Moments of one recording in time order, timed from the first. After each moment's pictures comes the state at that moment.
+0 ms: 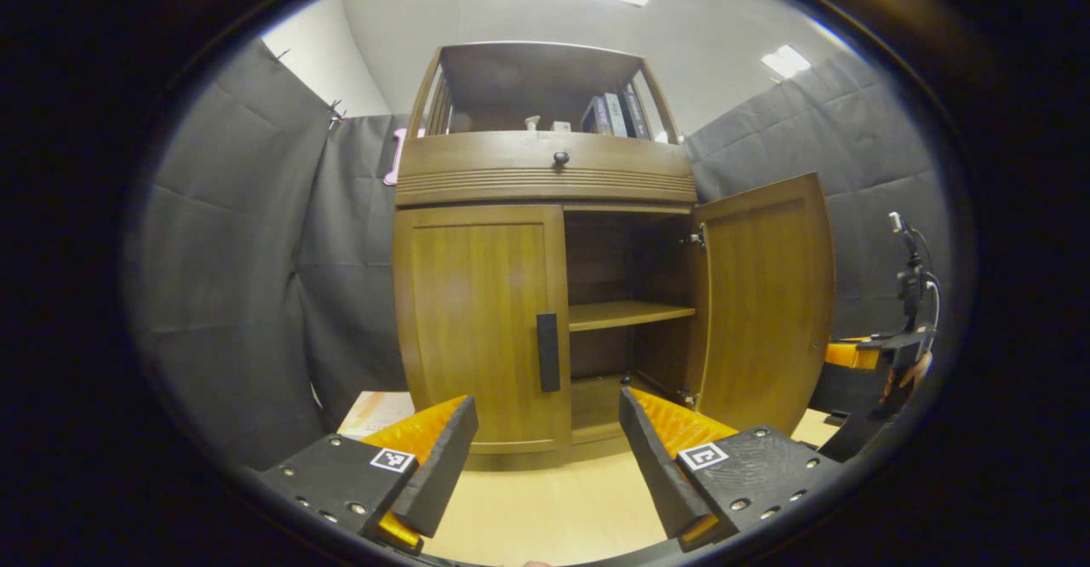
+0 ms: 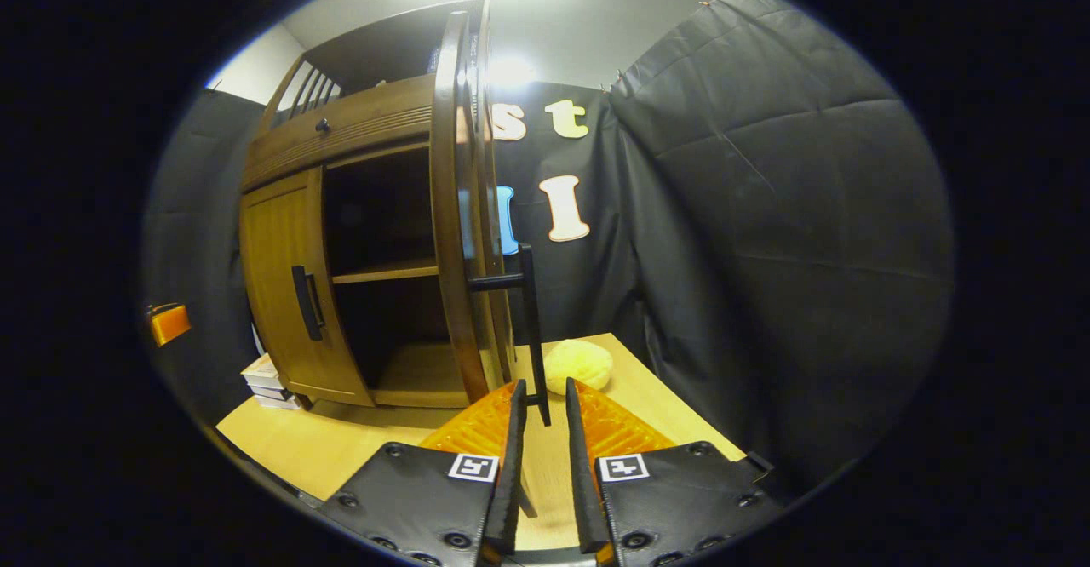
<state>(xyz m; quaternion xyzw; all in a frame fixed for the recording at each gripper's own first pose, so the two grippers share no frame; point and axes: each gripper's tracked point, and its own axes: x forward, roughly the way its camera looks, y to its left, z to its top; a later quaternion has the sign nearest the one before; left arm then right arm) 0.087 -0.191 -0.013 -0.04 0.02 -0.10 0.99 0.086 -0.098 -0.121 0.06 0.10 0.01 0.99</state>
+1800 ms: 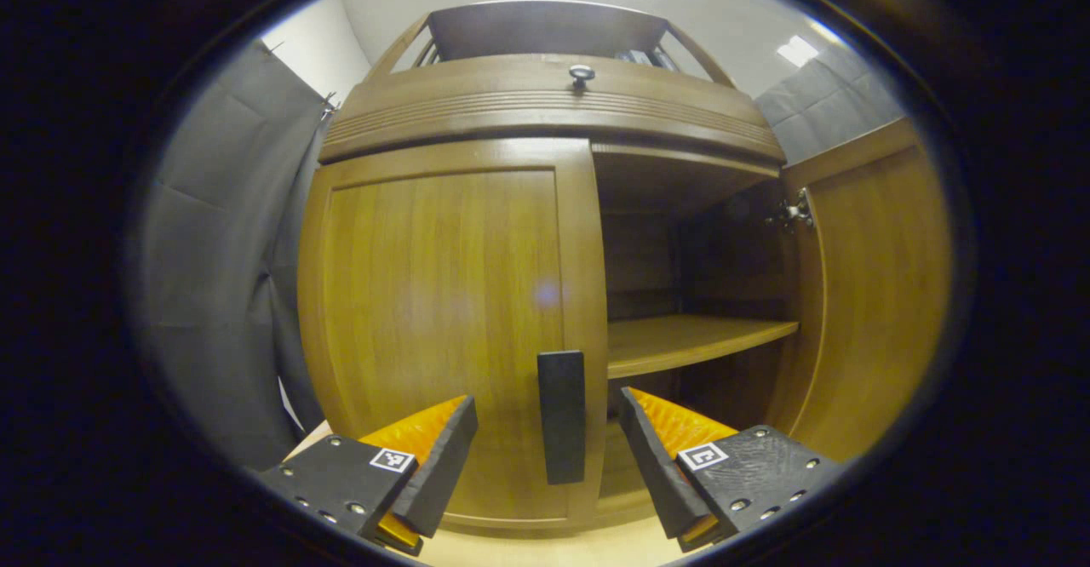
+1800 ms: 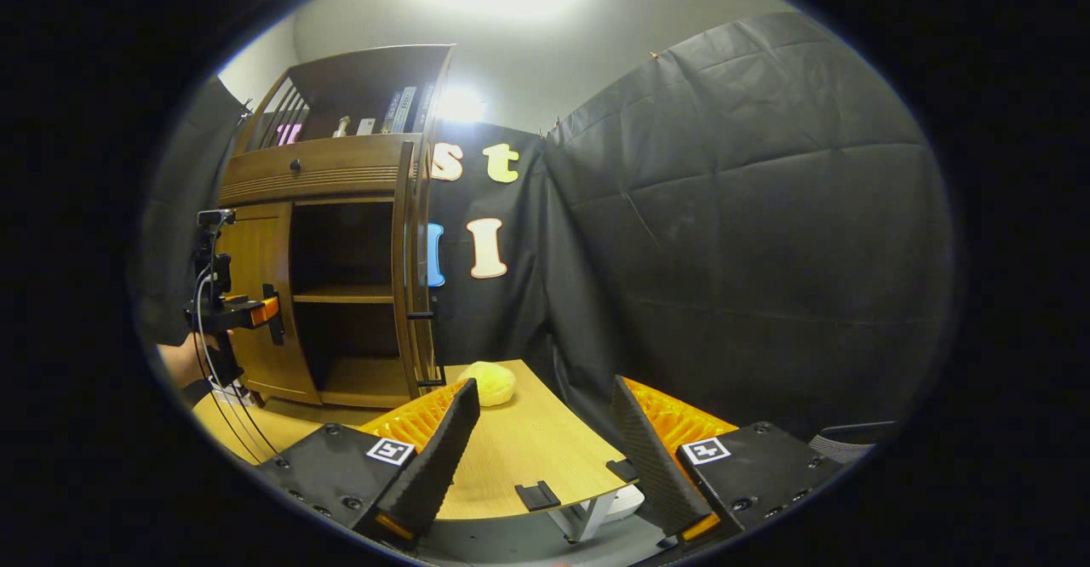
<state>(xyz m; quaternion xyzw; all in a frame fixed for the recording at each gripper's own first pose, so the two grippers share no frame) 0.328 -0.229 -0.052 -0.04 0.01 -0.06 1.00 -0.048 -0.176 -0.060 0.01 0.06 -0.13 0.99</state>
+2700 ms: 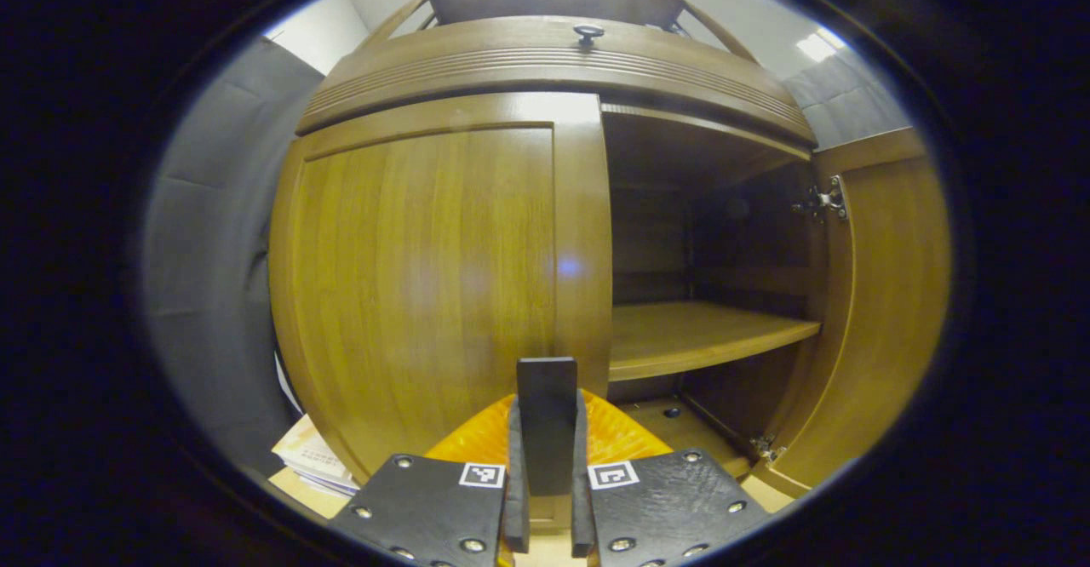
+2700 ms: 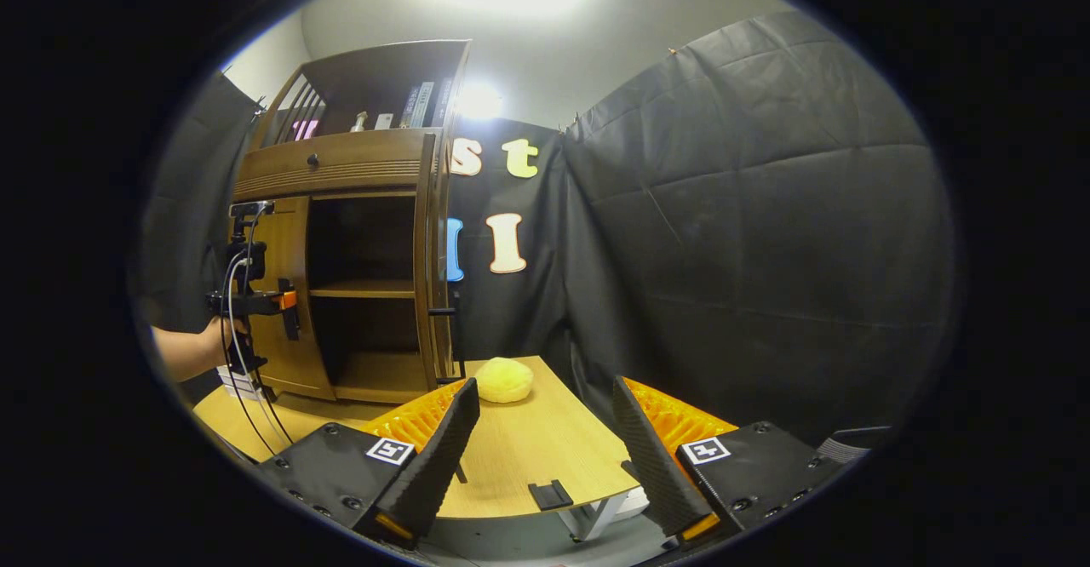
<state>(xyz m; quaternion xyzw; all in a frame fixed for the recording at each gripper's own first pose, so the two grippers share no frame) 0.349 -0.239 -0.058 -0.06 0.06 -0.06 0.99 -0.036 -0.159 -0.058 0.01 0.06 -0.10 0.99</state>
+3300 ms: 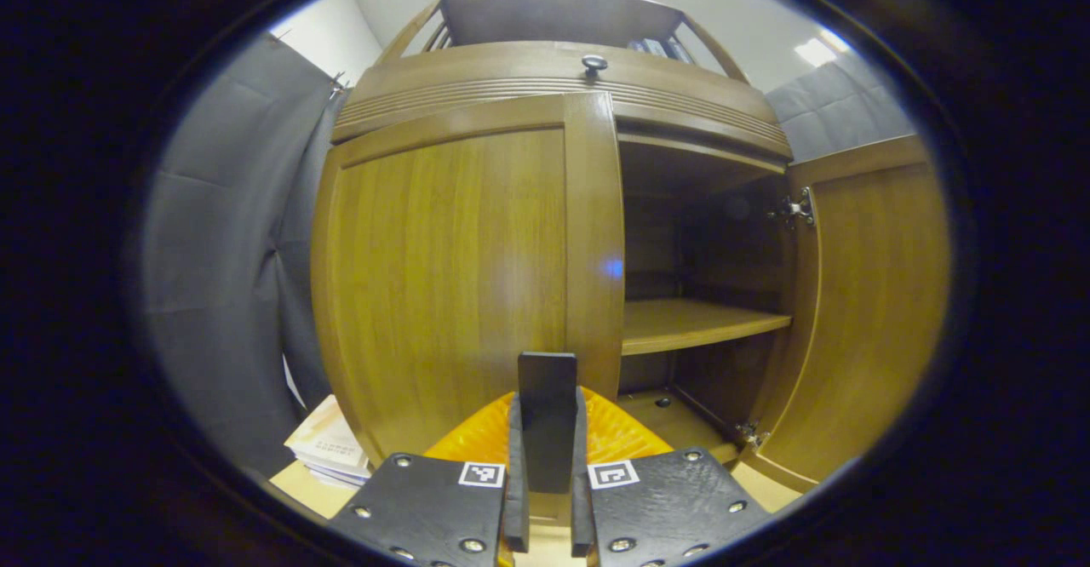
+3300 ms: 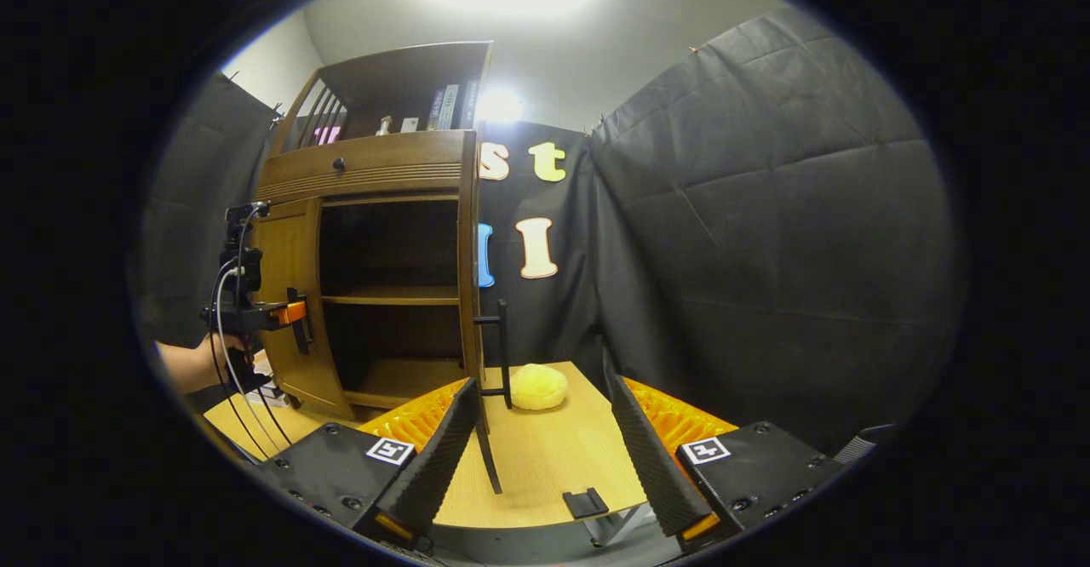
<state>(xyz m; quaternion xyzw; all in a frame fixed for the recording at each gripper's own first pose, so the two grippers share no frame) 0.290 -0.220 -0.054 -0.07 0.05 -0.05 0.99 -0.011 -0.121 -0.058 0.02 0.05 -0.05 1.00</state>
